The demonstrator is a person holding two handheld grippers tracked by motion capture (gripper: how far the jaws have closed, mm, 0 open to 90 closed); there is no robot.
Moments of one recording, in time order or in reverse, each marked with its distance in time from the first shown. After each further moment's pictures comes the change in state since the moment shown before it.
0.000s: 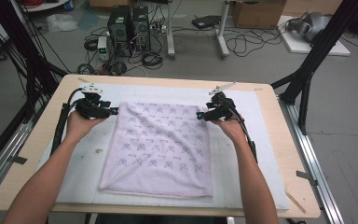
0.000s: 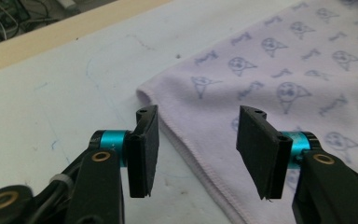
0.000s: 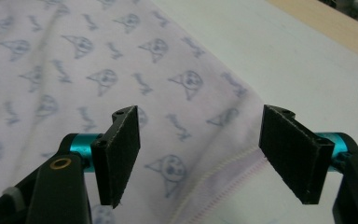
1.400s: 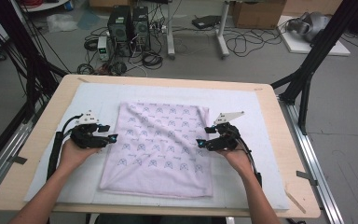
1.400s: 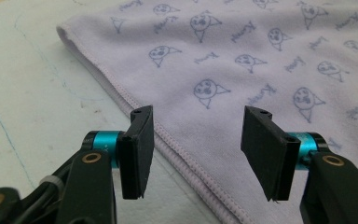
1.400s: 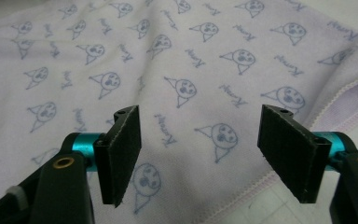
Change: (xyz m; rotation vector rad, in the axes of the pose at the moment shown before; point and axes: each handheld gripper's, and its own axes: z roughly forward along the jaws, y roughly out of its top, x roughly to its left) left arm -0.059 -0.064 -0.039 -0.047 -0.083 0.071; right arm 0.065 -0.067 -0.027 -0.084 0.139 -0.026
